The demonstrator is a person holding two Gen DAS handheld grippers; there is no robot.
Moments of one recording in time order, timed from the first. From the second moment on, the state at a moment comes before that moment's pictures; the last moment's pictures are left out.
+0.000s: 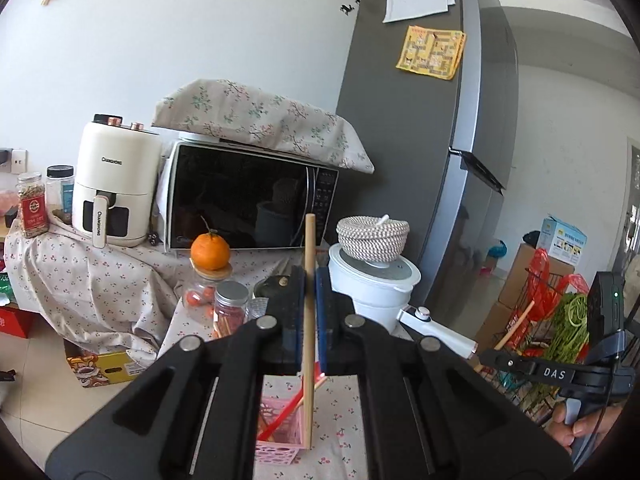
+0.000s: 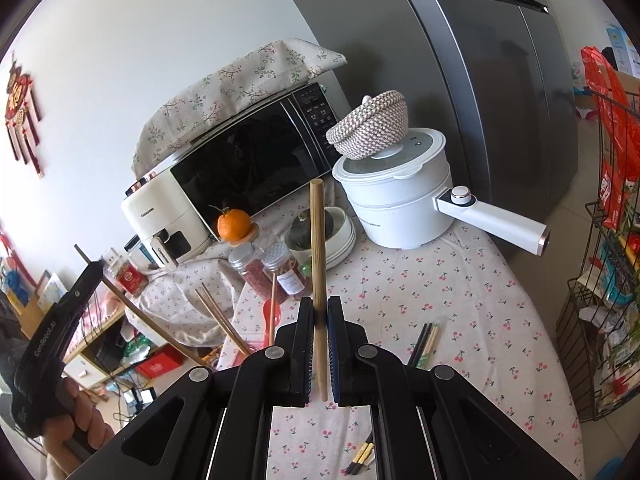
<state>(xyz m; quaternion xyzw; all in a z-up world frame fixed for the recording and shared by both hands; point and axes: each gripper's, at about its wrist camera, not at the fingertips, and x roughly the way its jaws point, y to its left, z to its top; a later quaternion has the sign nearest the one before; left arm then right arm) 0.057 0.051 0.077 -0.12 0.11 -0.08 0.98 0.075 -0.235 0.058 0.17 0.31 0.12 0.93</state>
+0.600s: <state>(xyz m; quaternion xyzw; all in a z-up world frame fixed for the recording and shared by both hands) 0.122 0.068 -0.009 -0.17 0.22 -0.03 0.96 0.088 -0.208 0.048 0.19 0.30 0.14 0.92</state>
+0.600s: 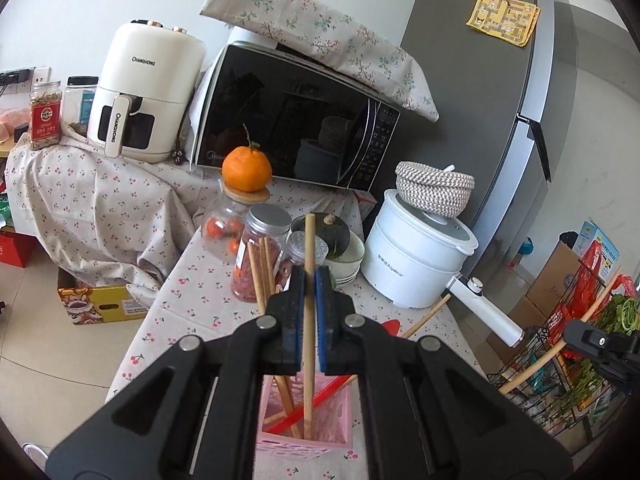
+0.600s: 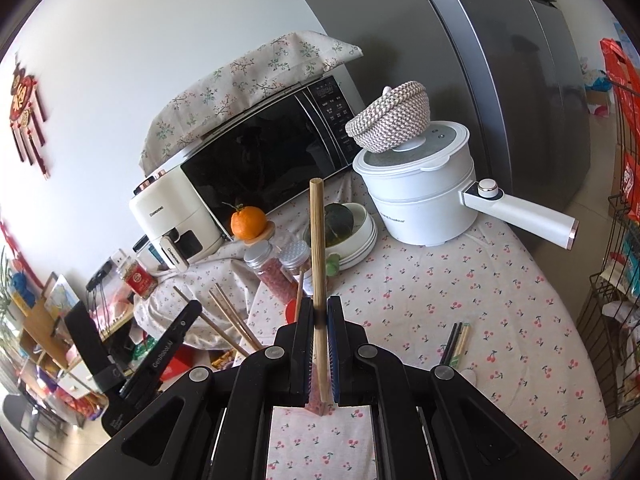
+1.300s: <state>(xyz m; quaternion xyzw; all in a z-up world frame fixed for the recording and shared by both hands) 0.111 0.084 -0.001 -0.10 0.36 0.00 0.93 0.104 -0.172 0.036 0.23 0.29 0.19 0.91</state>
